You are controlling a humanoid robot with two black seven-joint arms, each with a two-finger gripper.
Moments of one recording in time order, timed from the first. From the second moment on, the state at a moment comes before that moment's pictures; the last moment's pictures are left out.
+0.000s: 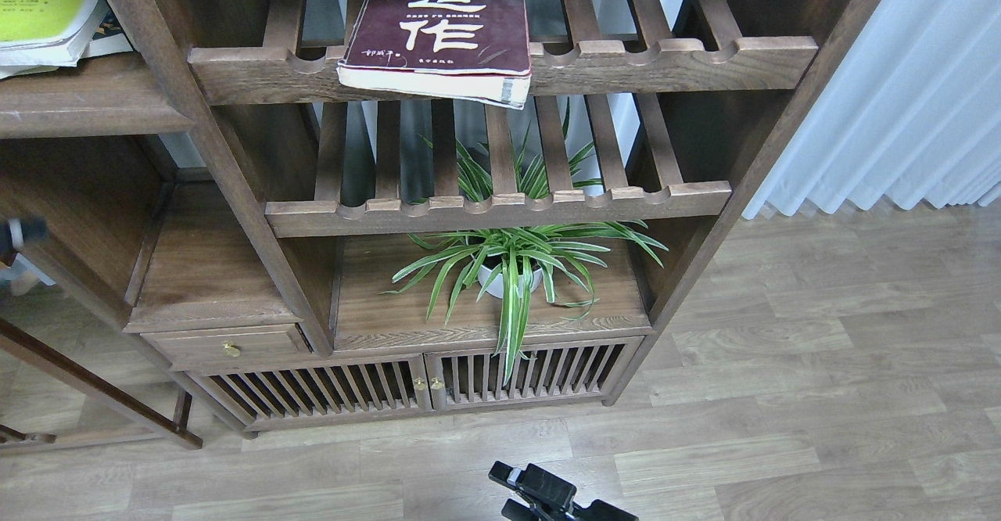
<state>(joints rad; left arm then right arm) -0.29 1.18 -0.51 -1.17 -0.28 -0.49 0.38 -0.09 0.02 0.89 0.77 0.19 0.58 -0.49</state>
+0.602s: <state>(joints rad) 0.02 0.50 -0.55 -0.81 -0.46 -0.49 0.35 -0.06 0.01 0.89 0.76 0.19 0.58 -0.49</state>
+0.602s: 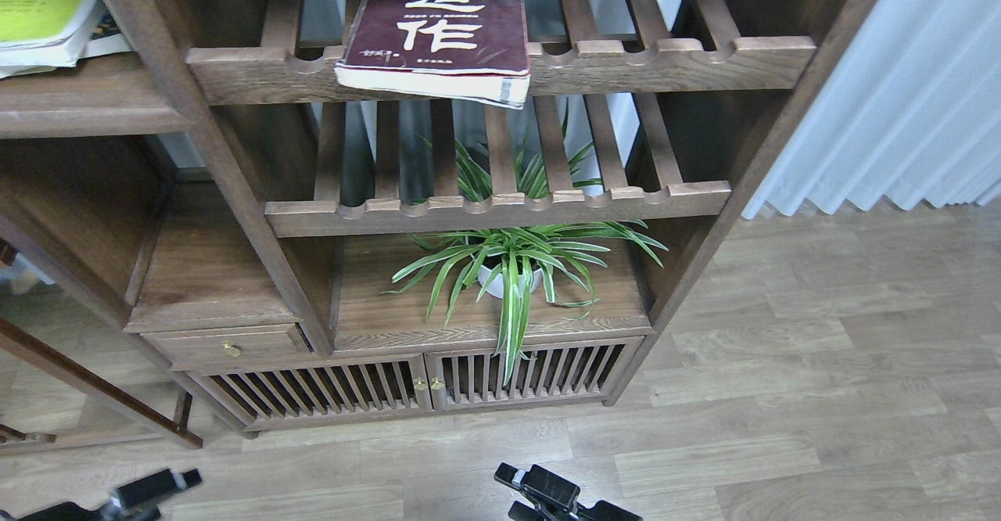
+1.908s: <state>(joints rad) 0.16 0.19 -0.56 -0.58 -0.45 -0.49 0.36 0.18 0.01 1.17 1.53 0.06 0.09 -0.49</state>
